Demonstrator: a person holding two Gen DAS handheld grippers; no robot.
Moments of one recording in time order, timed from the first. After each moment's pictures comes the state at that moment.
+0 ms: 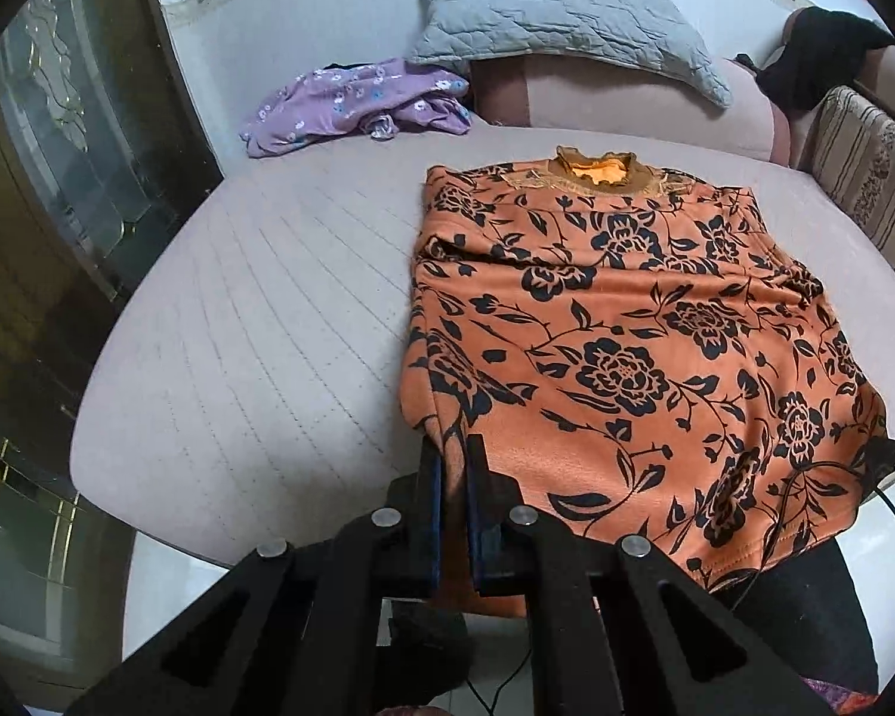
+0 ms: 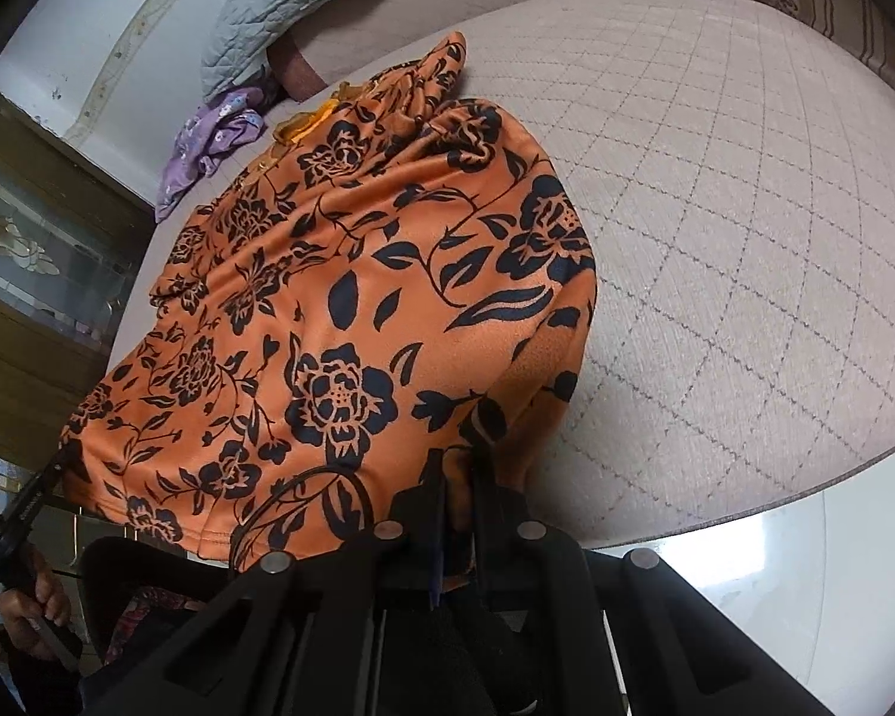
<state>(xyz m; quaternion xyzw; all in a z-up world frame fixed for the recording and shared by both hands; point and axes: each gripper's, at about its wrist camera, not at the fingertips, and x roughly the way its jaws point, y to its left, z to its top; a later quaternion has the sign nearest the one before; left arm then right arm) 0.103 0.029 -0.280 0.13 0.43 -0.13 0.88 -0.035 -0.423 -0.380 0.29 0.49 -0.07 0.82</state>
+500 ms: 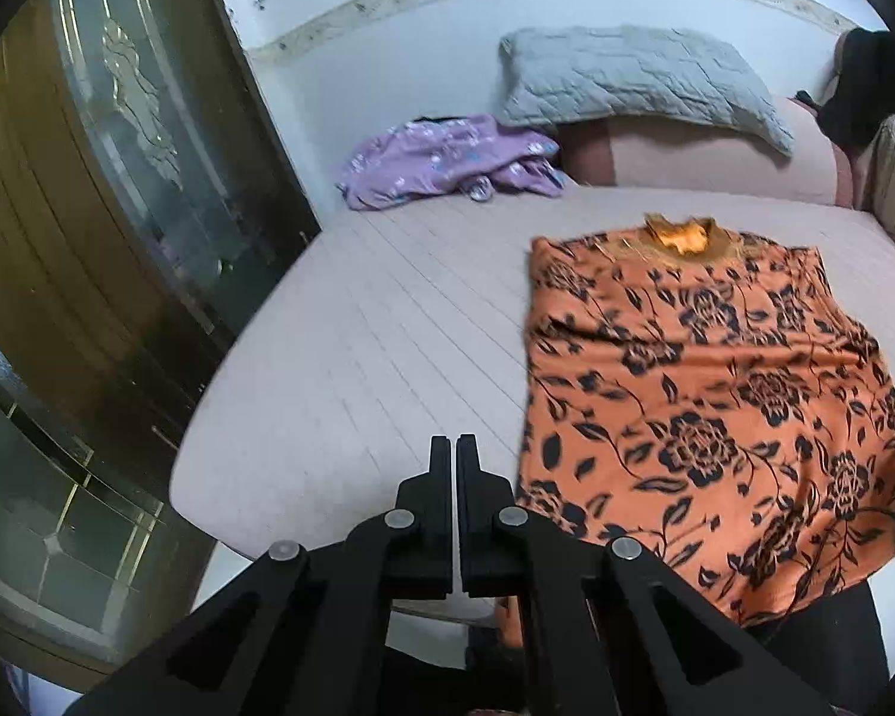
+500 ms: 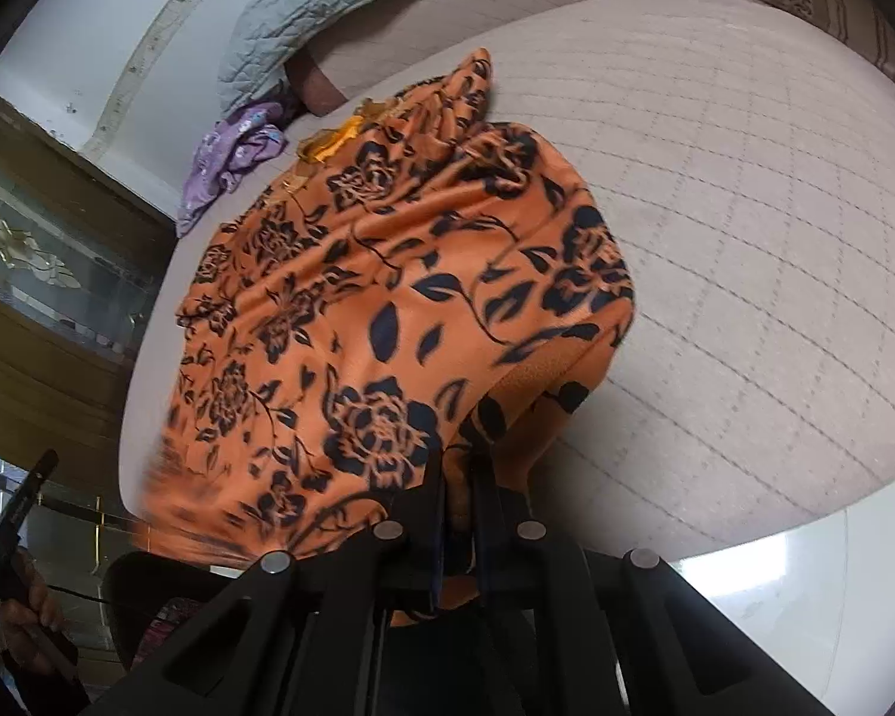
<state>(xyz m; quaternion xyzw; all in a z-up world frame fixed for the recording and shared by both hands) 0.102 0.059 -0.220 0.15 0.36 -0.04 0.92 -0.018 -0.421 -0.368 0.31 0.47 -0.04 0.83</state>
